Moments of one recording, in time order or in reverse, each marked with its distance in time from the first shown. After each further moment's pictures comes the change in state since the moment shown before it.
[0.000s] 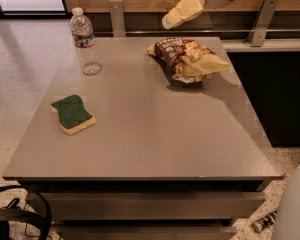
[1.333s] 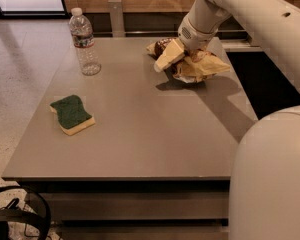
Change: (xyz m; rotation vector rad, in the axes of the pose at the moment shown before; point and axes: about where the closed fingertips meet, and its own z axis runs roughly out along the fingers) arm 0.081 0.012 0.107 -0.022 0.323 0.035
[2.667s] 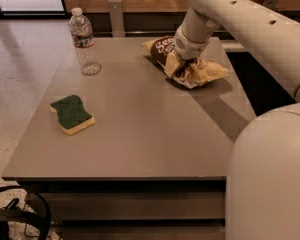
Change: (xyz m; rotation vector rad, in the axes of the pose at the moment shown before) arm 0.015 0.012 0.031 -0.014 0.067 -0.030
